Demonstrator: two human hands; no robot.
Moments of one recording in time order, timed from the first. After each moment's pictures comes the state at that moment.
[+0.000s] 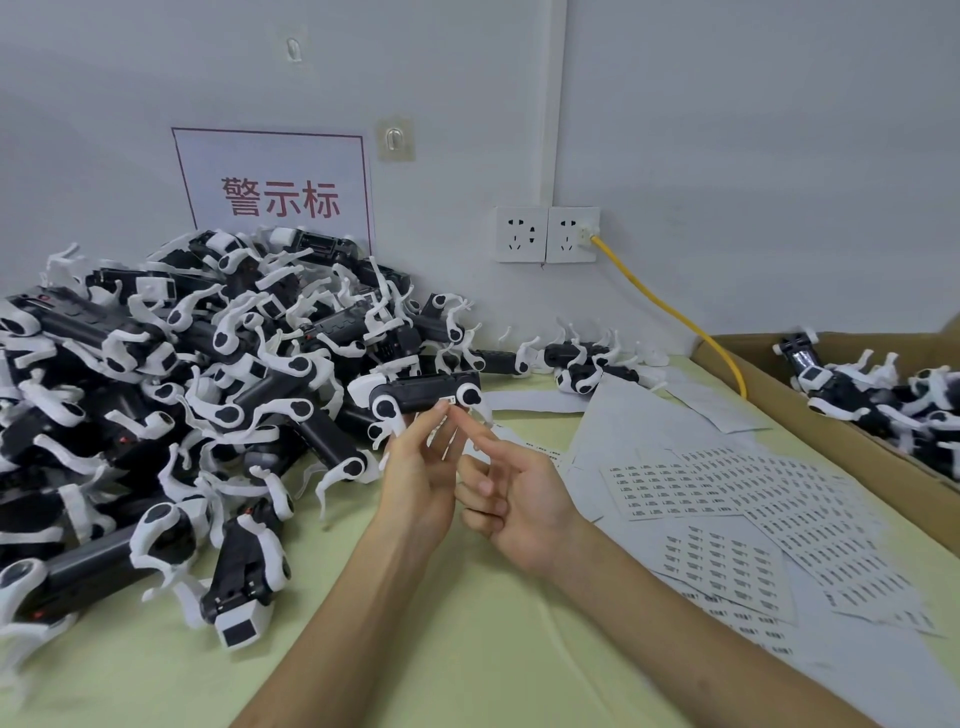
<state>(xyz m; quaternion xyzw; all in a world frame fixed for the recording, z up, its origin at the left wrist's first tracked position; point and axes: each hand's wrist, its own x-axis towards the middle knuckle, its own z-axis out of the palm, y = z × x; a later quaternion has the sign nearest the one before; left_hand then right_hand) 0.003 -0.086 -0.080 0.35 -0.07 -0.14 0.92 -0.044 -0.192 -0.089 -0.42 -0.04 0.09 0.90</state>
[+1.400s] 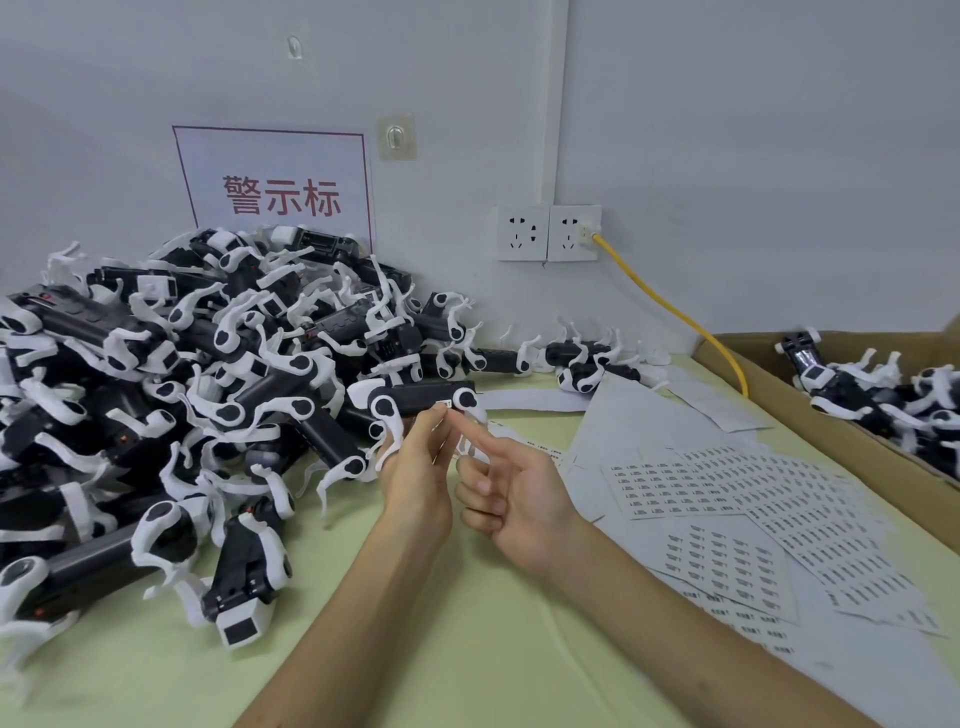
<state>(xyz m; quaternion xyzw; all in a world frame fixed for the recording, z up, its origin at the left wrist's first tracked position) 0.002 -0.094 -0.082 0.41 0.05 -0.06 0.91 -0.046 -0.190 -0.085 -0.47 -0.03 0.08 0.88</state>
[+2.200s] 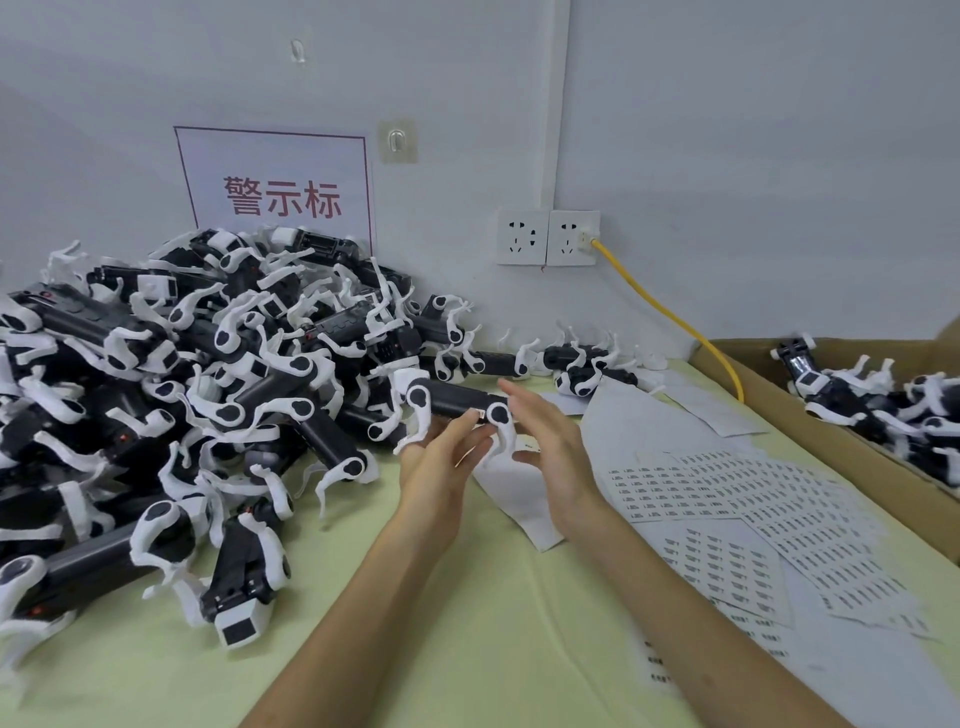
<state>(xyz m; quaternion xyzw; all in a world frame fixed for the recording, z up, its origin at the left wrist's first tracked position) 0.000 -0.099 -0.085 0.45 -0.06 -0.08 0.89 -0.037 -0.219 -0.074 -0.66 0.03 -0.20 0.73</state>
